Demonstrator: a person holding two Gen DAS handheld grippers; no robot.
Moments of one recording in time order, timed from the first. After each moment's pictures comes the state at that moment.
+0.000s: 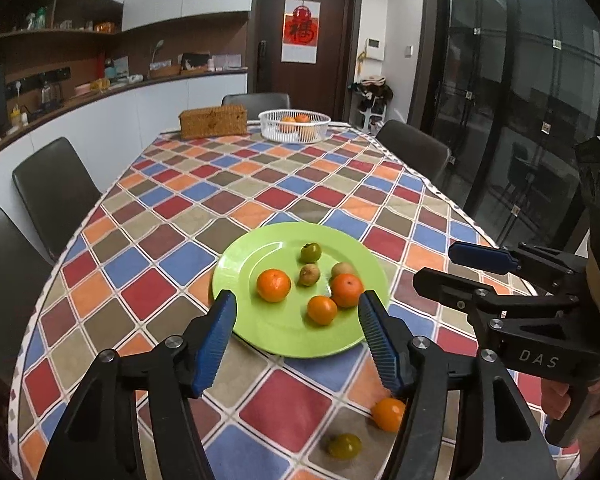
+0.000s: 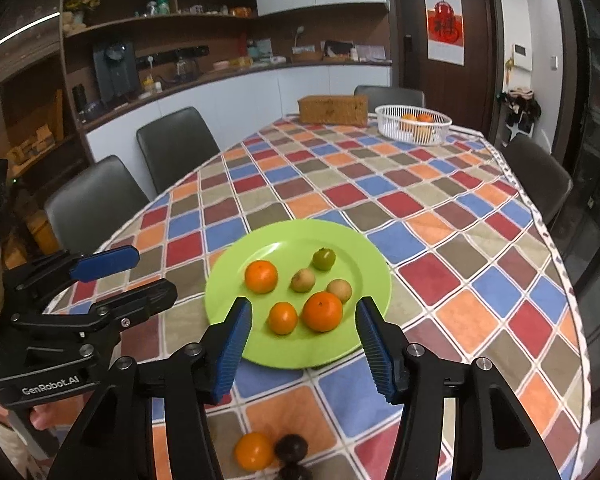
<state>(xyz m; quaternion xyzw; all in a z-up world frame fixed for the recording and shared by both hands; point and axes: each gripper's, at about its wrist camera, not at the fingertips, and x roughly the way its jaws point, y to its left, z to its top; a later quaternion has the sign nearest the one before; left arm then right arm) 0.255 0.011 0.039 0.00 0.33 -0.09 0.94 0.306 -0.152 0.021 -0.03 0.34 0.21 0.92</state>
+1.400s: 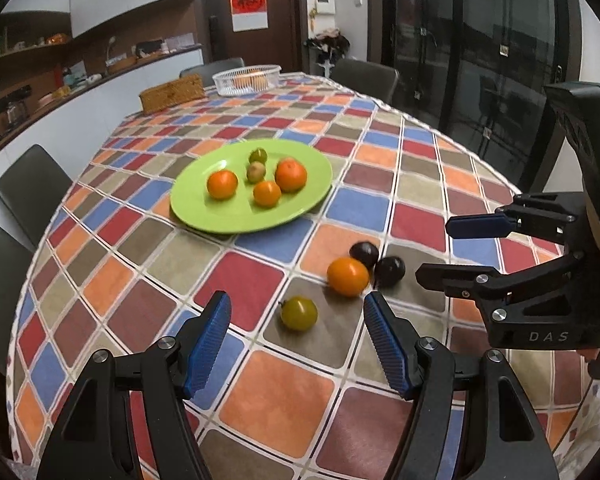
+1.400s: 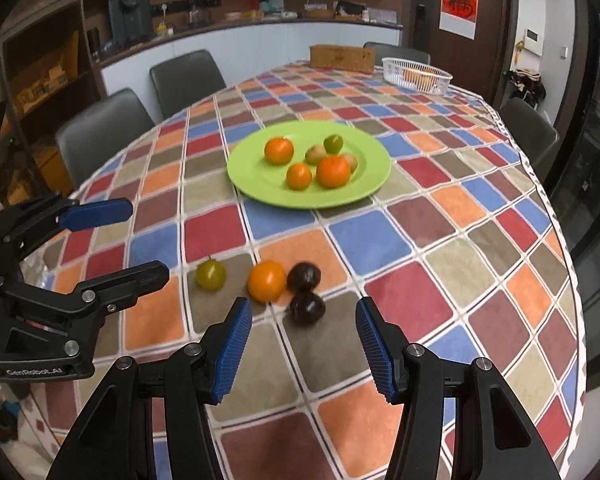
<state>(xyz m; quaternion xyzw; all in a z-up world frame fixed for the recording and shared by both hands) 0.175 -0.026 -0.027 0.08 0.39 -0.14 0.91 0.211 -0.172 -0.040 -0.09 0.42 0.21 0.88</state>
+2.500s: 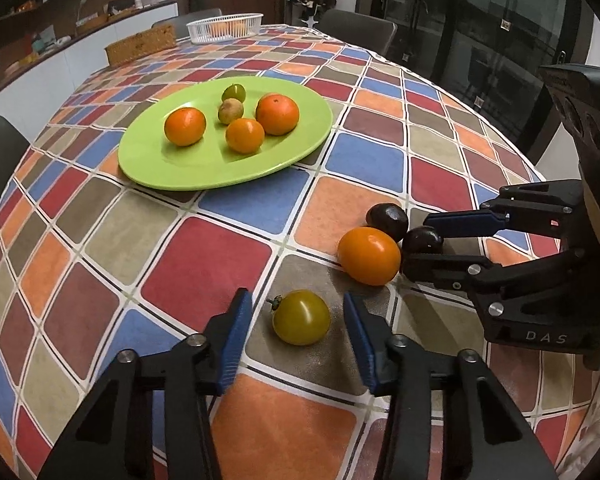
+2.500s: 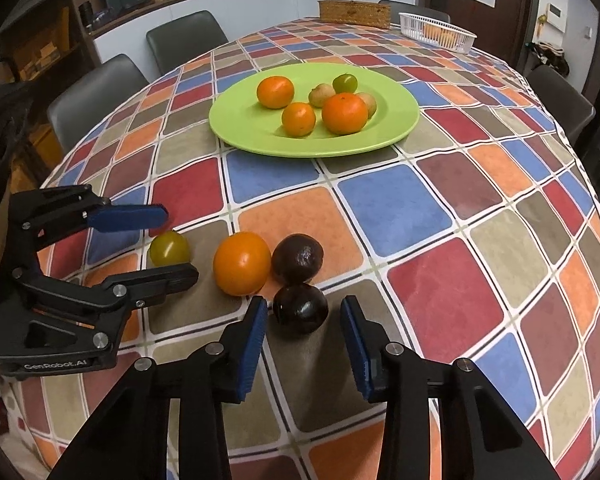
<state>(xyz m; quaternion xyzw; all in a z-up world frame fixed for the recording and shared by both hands) 0.229 -0.028 -0.083 0.06 0.46 -0.18 0.87 0.255 -0.161 -0.091 -0.09 0.47 0.23 0.84</state>
